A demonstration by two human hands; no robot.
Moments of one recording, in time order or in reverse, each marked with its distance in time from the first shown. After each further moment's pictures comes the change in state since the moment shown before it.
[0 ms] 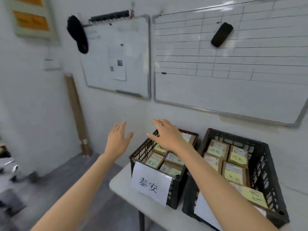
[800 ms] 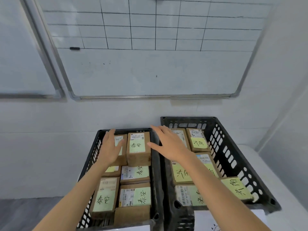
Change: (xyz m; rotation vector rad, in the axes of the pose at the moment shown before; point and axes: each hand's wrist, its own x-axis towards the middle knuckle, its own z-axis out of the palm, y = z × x) left_hand 0.225 0.012 0.300 -0.310 -0.448 0.233; right_hand 0.080 0.222 0.076 -0.009 0.030 0.583
